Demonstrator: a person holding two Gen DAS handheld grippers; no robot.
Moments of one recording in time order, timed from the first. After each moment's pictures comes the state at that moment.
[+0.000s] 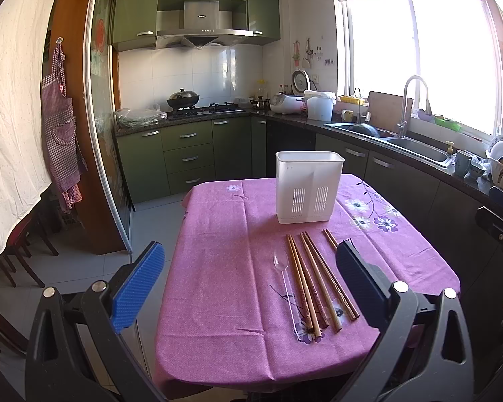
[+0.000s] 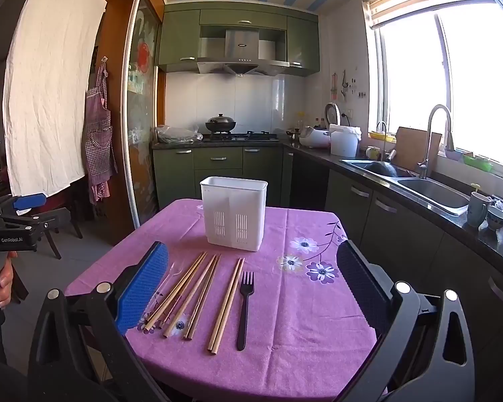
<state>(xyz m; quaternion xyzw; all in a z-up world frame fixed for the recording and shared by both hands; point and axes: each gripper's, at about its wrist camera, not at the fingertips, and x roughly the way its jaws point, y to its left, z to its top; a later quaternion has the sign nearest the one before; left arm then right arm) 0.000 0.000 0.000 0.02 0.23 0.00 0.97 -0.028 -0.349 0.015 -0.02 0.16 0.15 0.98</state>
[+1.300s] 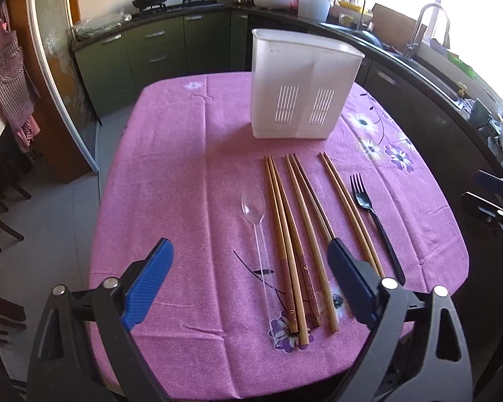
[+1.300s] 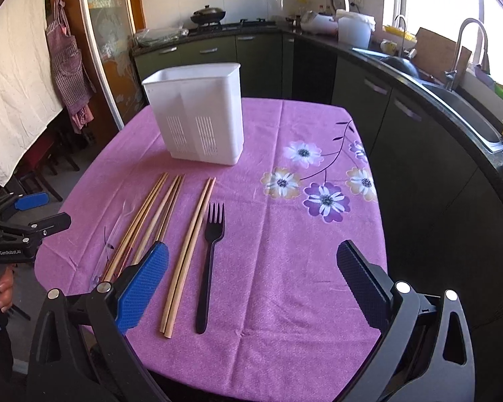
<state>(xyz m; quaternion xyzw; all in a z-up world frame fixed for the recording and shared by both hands) 0.148 -0.030 -0.087 0.00 0.47 -0.05 0.88 0.160 -0.349 -0.058 -0.03 0.45 0.16 0.88</state>
